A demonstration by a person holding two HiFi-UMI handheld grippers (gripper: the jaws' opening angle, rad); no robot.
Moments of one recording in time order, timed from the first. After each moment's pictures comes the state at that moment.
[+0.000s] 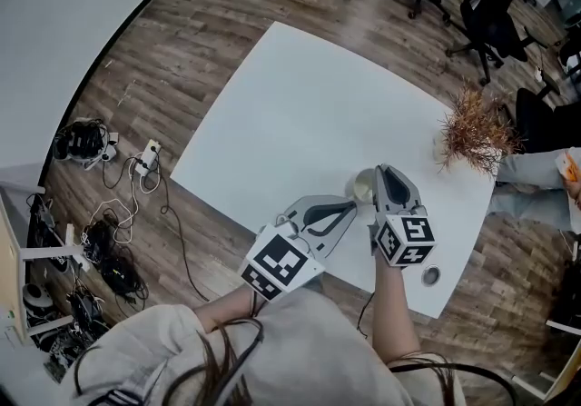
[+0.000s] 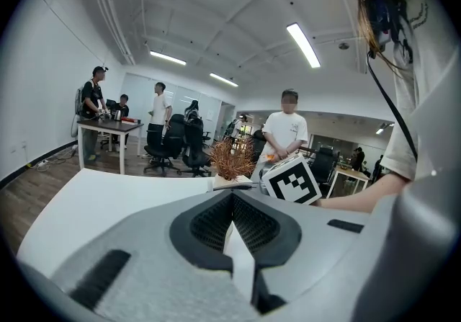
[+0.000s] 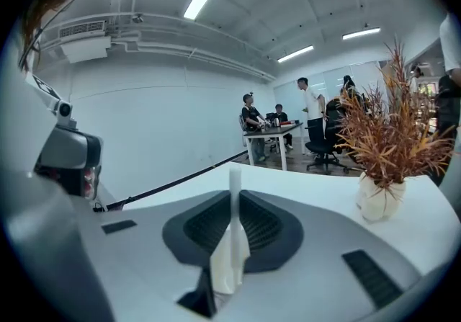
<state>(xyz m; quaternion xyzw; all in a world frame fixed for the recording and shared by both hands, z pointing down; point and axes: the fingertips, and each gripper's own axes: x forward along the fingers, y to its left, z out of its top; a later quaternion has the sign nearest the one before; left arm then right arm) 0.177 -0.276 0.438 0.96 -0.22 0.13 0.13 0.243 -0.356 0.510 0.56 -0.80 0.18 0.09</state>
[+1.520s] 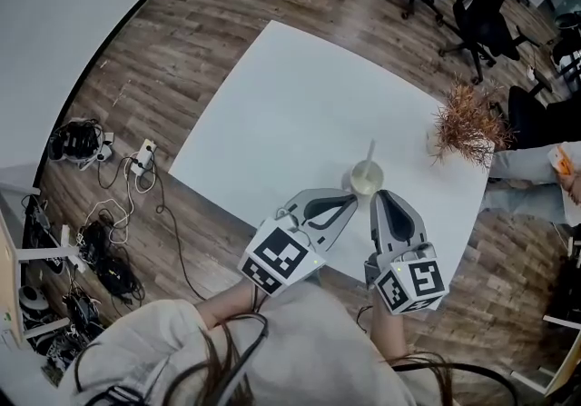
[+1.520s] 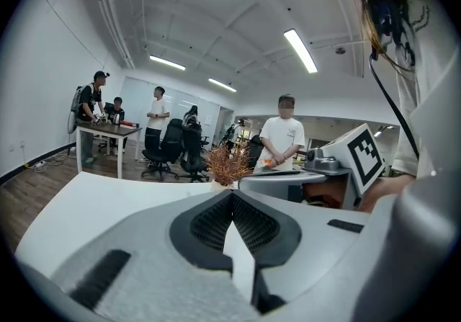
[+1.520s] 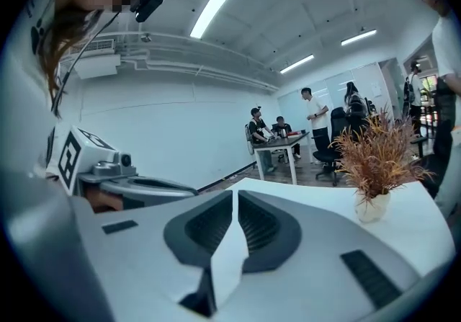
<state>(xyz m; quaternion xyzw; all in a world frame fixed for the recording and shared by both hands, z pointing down) 0.177 -0.269 0.424 0.96 -0.22 0.11 0.13 0.216 -0.278 0.419 0.55 -0.82 0.16 0.04</state>
